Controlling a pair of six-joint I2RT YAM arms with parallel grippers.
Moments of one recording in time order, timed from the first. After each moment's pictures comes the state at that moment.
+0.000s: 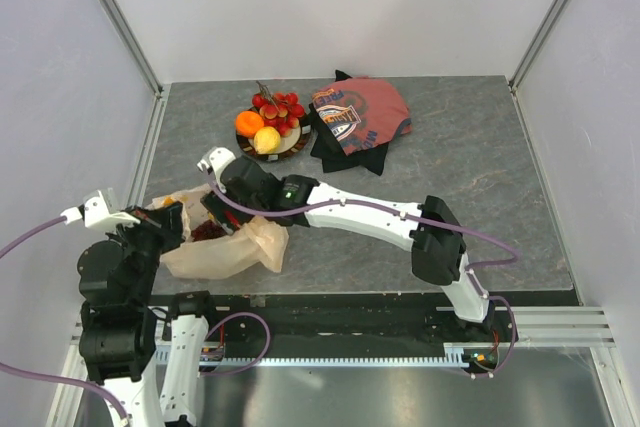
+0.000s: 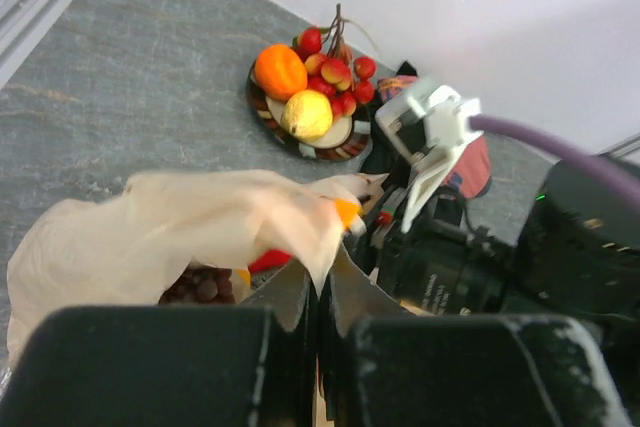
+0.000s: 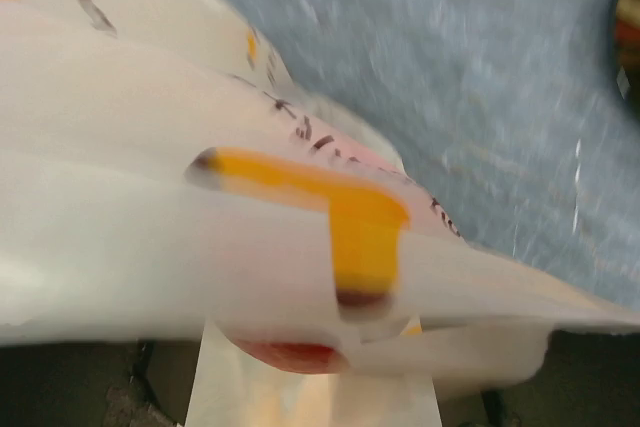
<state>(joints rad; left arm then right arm) 0.10 0.32 1.07 -0.88 0.06 -0.51 1.19 2.10 1.96 -0.44 0.13 0.20</state>
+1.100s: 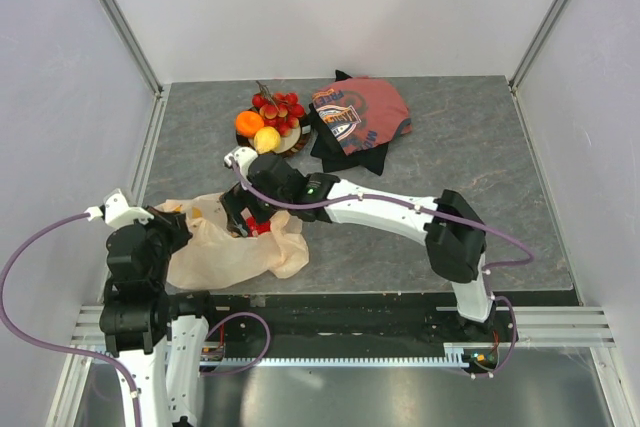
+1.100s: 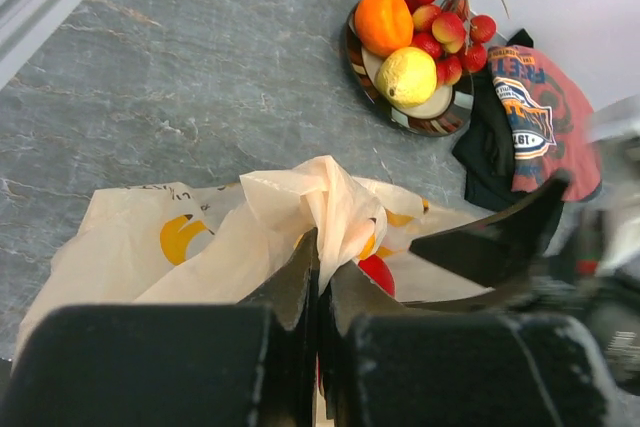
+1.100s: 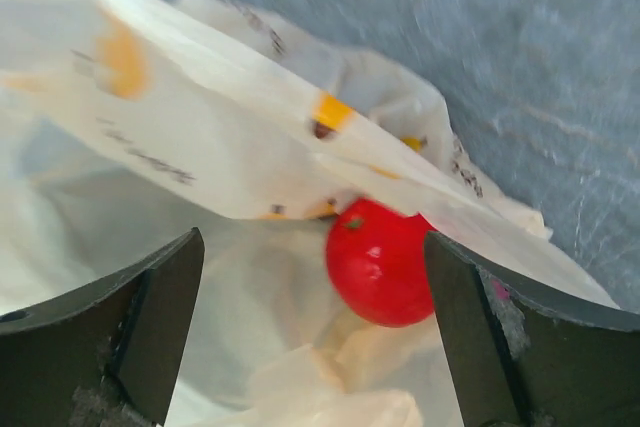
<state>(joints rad) 0.10 0.29 0.84 -0.86 -0.09 -0.52 1.11 2.00 1.68 -0.29 -0.10 0.29</state>
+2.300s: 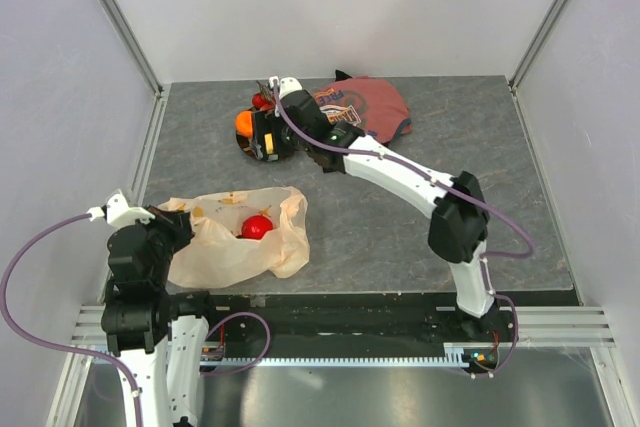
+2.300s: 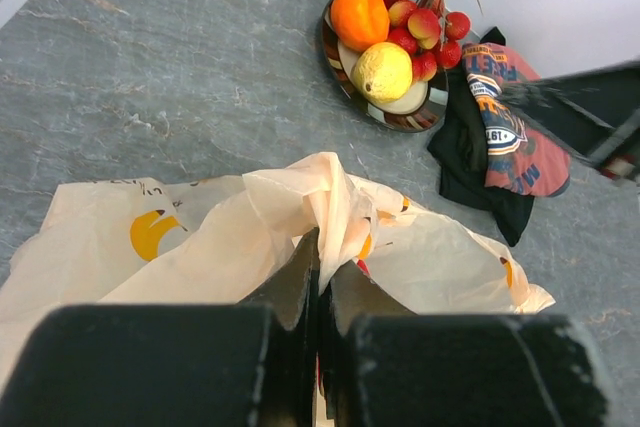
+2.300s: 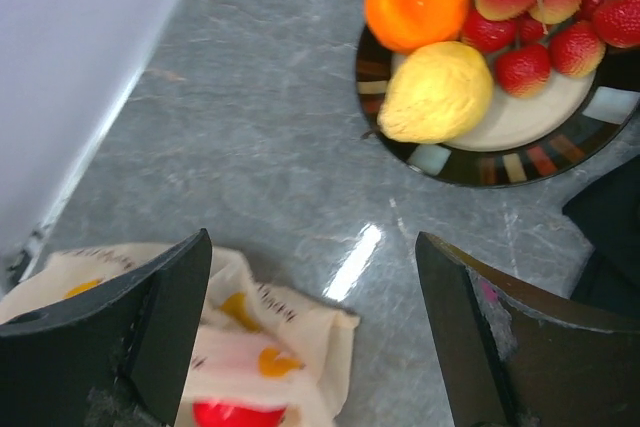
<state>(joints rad) 0.10 0.28 0.82 -0.83 -0.04 -0.57 0.88 2.01 1.89 -0.33 0.08 0.42</state>
